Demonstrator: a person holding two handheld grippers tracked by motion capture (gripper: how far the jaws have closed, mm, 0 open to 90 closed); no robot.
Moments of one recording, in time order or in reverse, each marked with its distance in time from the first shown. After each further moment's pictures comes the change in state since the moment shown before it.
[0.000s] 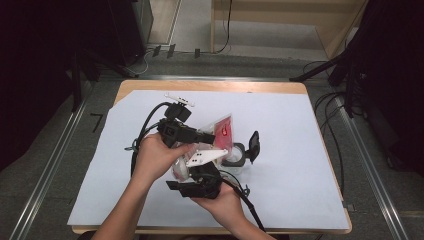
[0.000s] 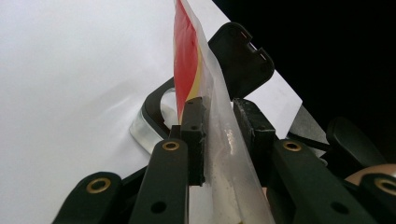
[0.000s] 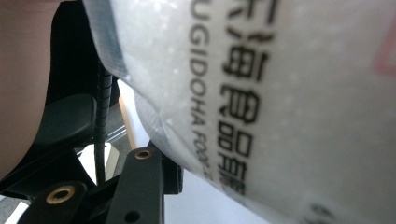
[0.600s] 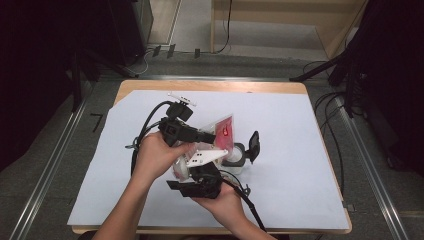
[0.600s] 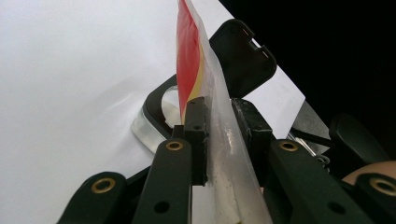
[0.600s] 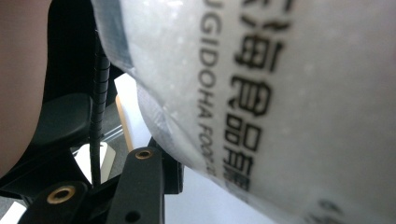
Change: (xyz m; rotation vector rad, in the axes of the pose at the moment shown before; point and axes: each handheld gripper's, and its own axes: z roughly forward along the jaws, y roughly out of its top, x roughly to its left) left arm -0.001 0.003 0.001 0.024 0.012 0.003; right arm 0.000 0.000 -0.001 0.000 -0.009 -0.020
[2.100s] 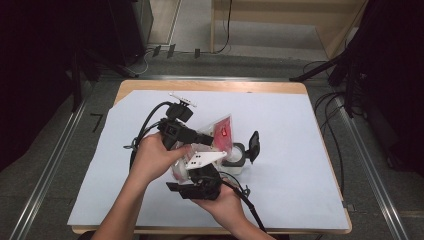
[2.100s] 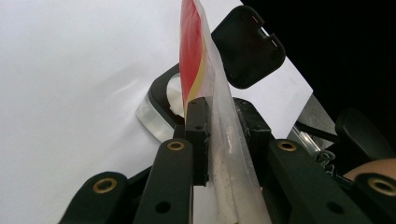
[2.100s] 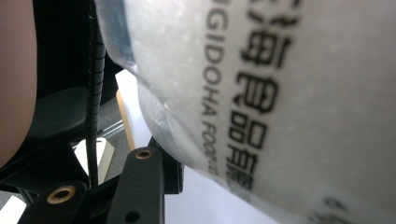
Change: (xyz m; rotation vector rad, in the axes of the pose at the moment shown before) left arm -0.003 0.000 -0.002 0.049 0.036 -0.030; right arm 0.003 -0.001 0.001 0.007 -0.002 -0.018
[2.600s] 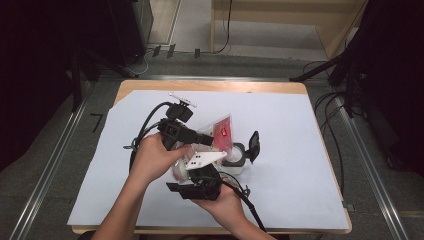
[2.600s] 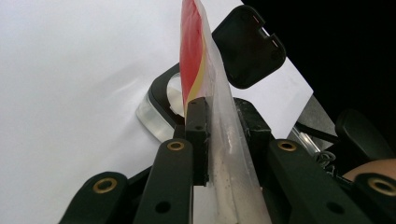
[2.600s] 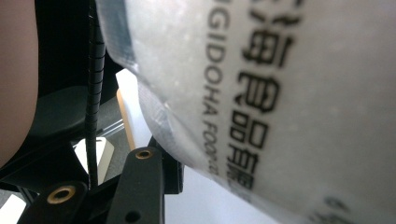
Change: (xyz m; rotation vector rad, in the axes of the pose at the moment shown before) left arm 0.000 0.000 0.000 -0.002 -0.002 -0.010; right arm 0.000 0.000 0.000 0.001 0.003 -0.003
